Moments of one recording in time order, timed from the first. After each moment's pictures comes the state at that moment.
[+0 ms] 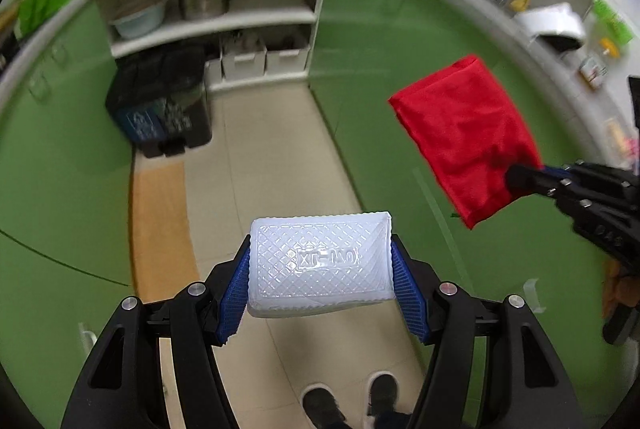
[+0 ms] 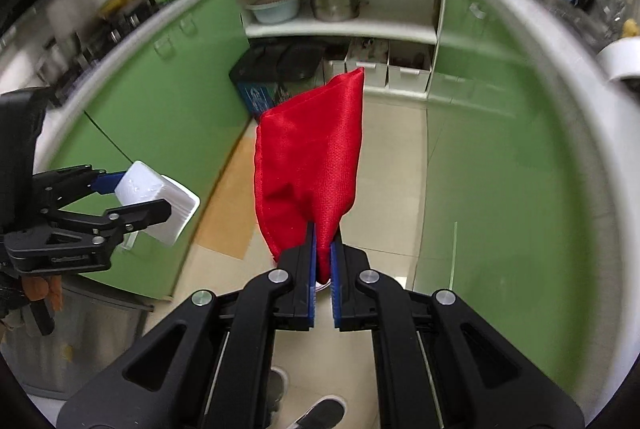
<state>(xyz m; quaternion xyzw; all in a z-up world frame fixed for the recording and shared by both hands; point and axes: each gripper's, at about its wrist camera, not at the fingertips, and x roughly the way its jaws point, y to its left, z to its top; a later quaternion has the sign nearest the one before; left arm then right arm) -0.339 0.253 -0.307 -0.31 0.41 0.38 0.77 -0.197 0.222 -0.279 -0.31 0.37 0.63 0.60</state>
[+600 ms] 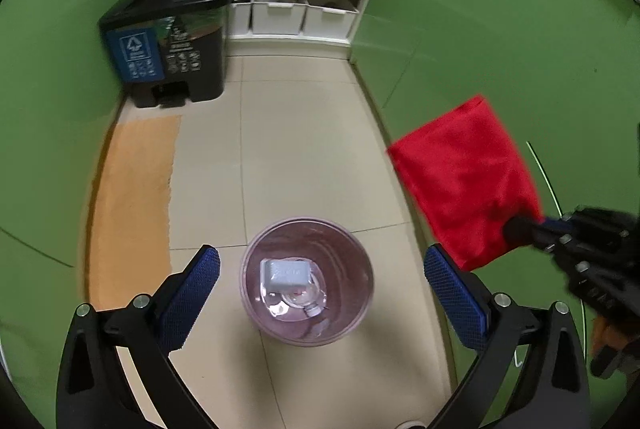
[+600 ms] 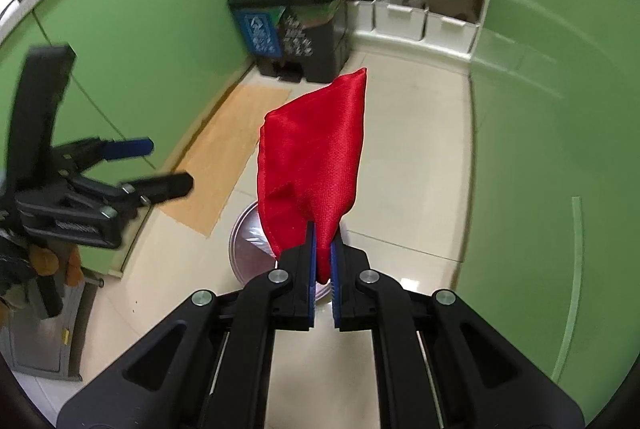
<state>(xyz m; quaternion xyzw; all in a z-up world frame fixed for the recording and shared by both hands) -0.364 0.321 -0.566 -0.35 0.37 0.42 0.75 -0.219 0.283 -0.566 -0.35 0.37 0.66 0.55</state>
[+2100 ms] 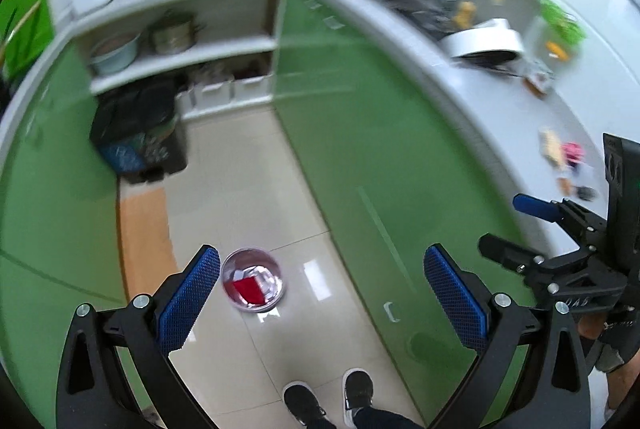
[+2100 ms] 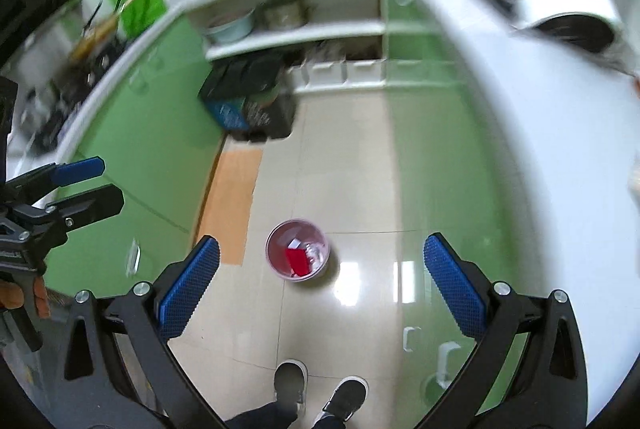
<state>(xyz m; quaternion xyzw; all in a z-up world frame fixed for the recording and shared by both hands) -0.294 0.190 -0.149 -0.28 0.39 0.33 0.81 -0.155 0.109 -0.161 -0.24 0.42 0.56 0.67</state>
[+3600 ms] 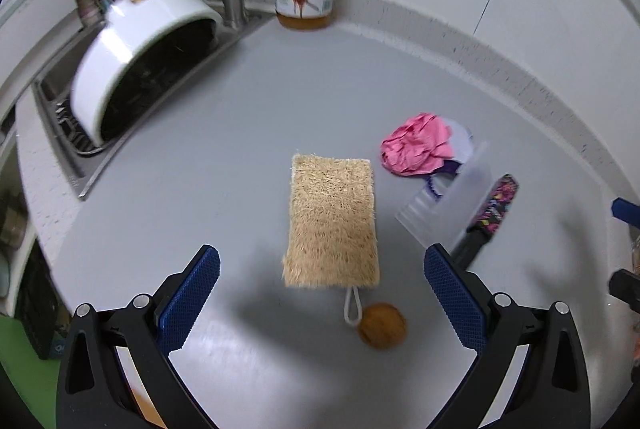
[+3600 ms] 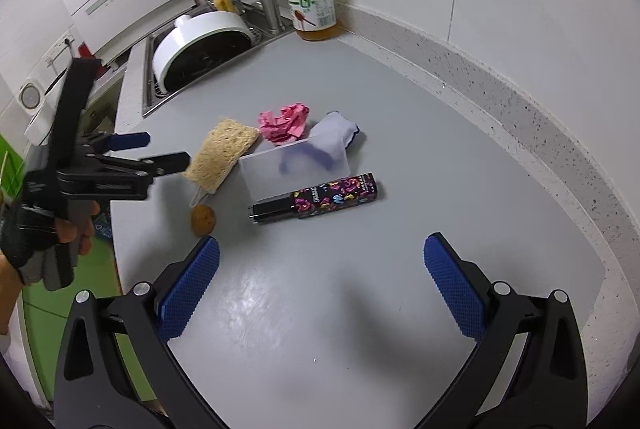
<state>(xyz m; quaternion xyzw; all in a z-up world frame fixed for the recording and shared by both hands) 0.153 0.085 -0.150 -0.10 0.50 0.08 0.85 0.129 -0.151 -0.096 -0.11 0.47 0.32 0.82</state>
